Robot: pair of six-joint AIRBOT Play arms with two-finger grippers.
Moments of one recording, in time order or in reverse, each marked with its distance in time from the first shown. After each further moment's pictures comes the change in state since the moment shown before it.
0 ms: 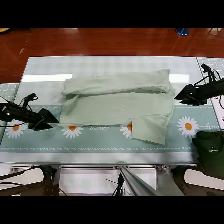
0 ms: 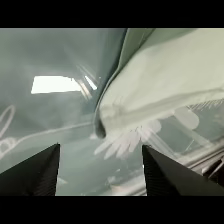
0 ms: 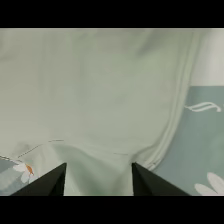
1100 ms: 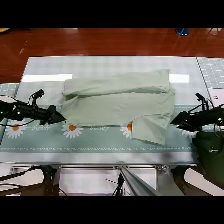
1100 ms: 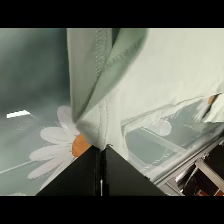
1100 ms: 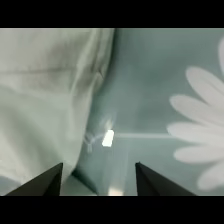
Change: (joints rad) left arm -0.080 0.000 -0.037 -0.188 0.053 0.075; right arm -0.076 0.196 -0.473 -0.059 -0.146 -0.053
